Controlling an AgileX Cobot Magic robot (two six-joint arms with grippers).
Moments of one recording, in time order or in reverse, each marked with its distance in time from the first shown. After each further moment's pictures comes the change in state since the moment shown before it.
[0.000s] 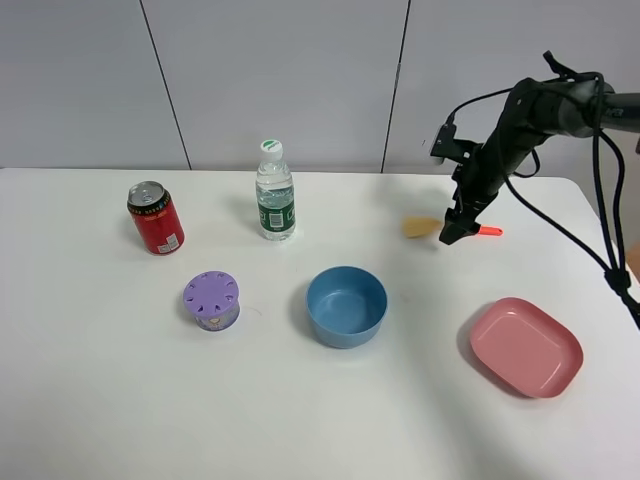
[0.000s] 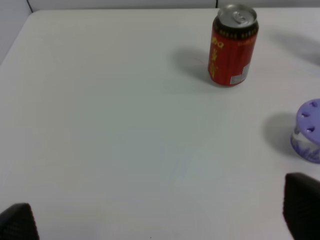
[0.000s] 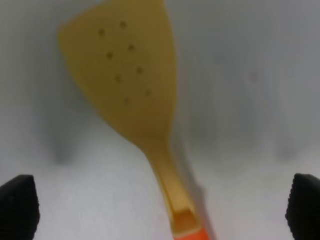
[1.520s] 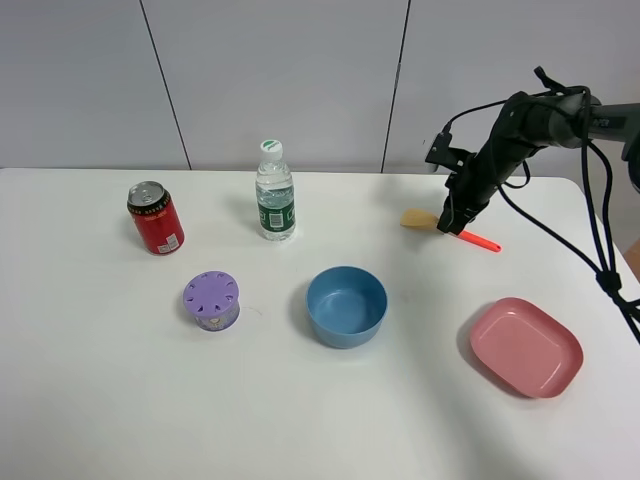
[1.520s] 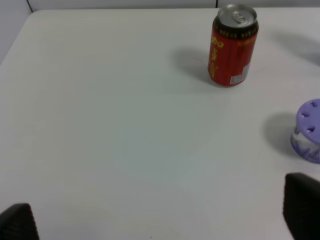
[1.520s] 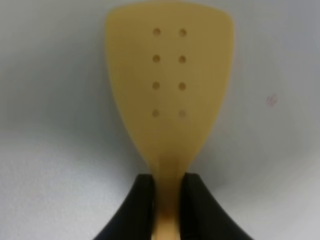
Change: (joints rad) left arm 0.000 0.000 0.000 0.000 0.000 0.000; right arm 0.000 0.046 0.000 0.055 -0.040 0.004
